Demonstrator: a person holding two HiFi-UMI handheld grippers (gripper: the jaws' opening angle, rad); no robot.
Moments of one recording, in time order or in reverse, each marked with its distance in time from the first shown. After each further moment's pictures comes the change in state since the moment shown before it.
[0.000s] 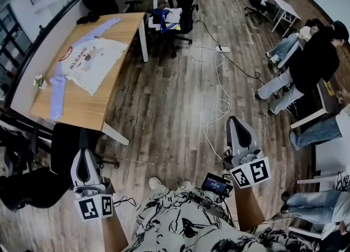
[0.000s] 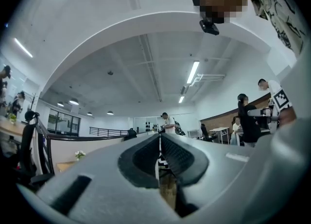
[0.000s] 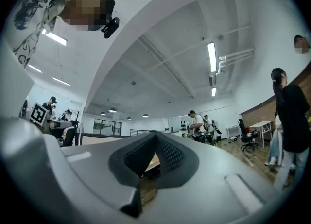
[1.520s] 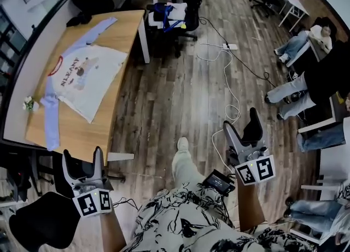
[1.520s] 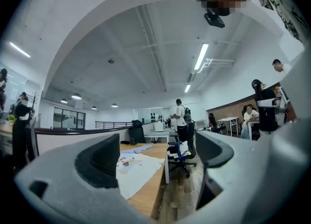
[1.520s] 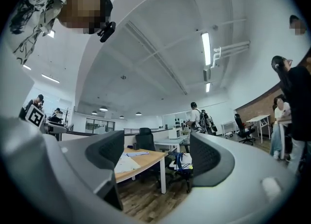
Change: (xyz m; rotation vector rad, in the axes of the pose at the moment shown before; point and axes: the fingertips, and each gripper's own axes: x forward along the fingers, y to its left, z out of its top) left arm 0.224 0.079 -0.087 0.038 0.110 0.064; right arm 0.207 -0.086 -0.077 0.038 0.017 -0.074
